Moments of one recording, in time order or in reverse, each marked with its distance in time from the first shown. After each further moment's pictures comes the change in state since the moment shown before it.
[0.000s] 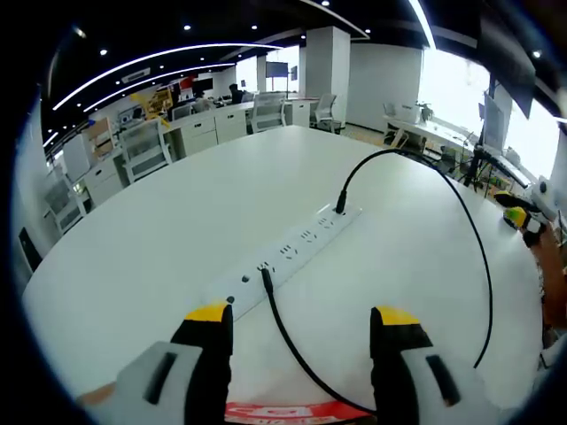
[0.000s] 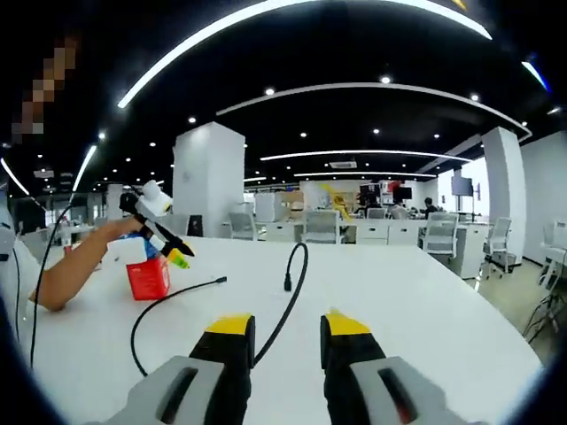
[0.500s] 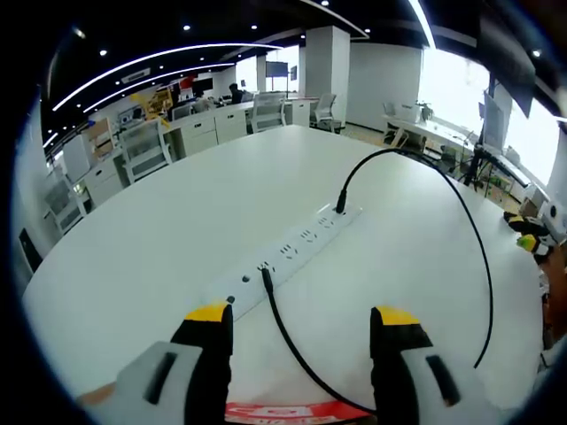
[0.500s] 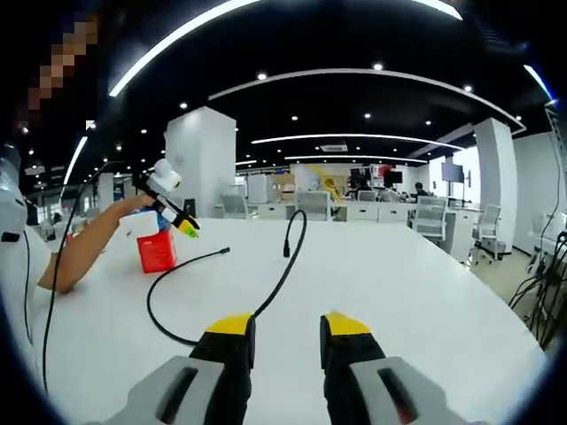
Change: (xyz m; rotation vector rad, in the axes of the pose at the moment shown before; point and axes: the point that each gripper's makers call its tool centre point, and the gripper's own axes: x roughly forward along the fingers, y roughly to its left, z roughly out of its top) left arm 0.003 0.007 0.004 0.003 0.000 0.001; right arm -0.048 0.015 -0.035 0.008 0.081 -0.043
